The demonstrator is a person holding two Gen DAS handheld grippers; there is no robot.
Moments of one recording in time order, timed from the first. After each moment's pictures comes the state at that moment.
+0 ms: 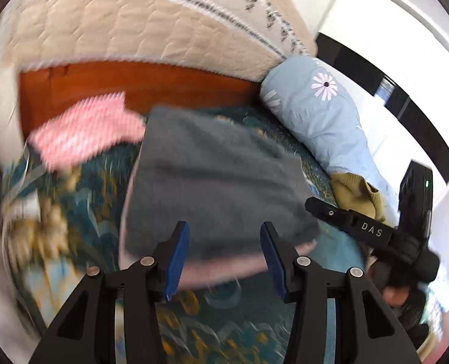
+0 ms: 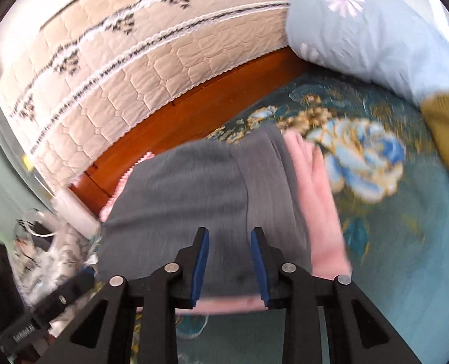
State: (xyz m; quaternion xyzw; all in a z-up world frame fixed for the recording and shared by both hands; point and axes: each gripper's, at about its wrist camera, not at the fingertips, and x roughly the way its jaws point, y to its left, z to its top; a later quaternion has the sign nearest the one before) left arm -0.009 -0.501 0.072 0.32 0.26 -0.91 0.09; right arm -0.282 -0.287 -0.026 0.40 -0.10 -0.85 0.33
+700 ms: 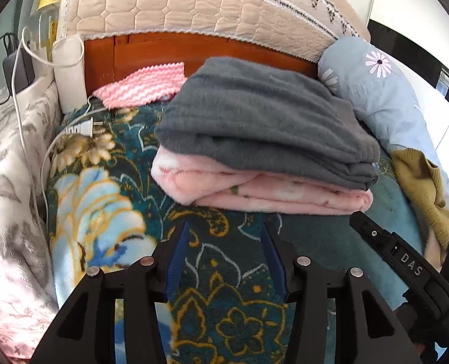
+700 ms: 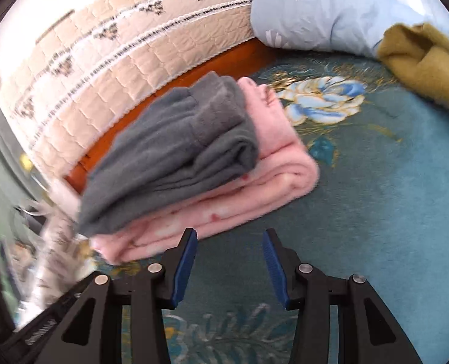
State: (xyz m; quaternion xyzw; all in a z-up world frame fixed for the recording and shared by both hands) left arm 0.016 -0.446 0.022 0.35 0.20 -0.88 0.25; right arm -0.232 -0.249 -0.096 0.38 -0.12 -0.87 0.28
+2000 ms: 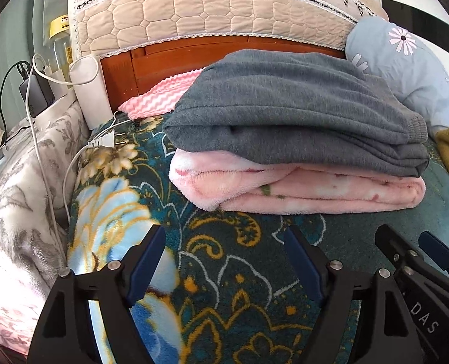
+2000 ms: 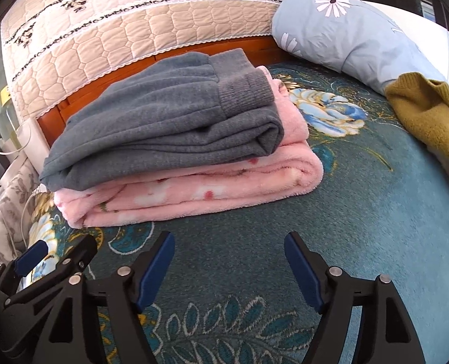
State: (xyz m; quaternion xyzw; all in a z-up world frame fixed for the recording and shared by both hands) left arm -0.003 -0.437 0.004 0.36 0.11 -0.86 0.35; right arm -0.211 -0.283 -0.097 0.38 0.02 -0.89 0.25
